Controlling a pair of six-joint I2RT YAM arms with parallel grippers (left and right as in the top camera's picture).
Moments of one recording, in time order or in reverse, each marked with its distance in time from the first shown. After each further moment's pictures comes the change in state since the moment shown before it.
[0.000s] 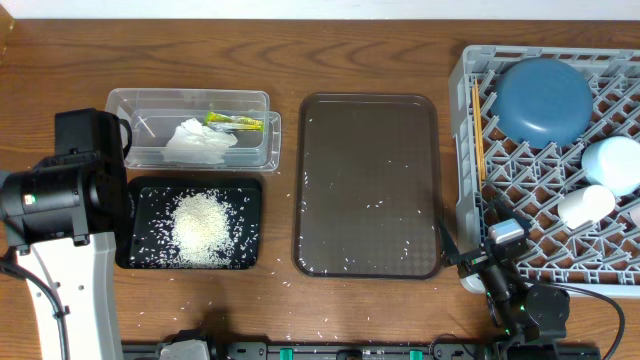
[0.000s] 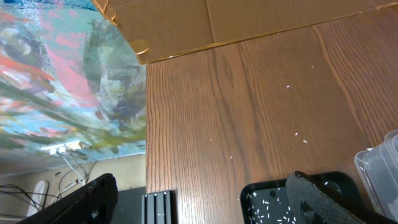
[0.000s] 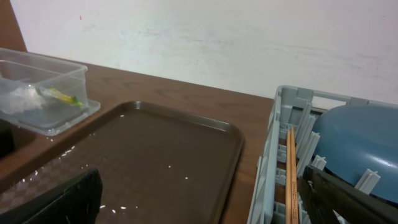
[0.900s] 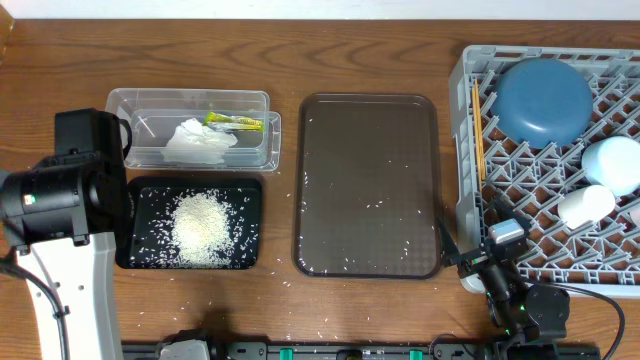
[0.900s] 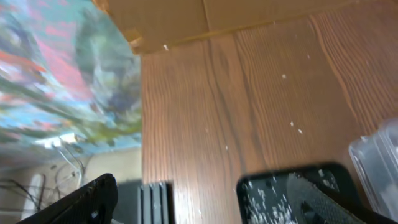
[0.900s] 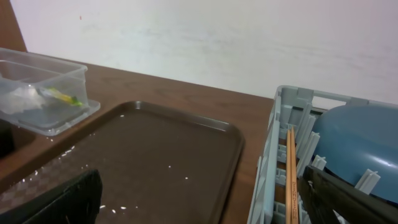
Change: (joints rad) left arm 0.001 -0.001 0.000 -0.004 0.052 0.000; right arm 0.000 0.000 0.000 0.000 0.000 0.000
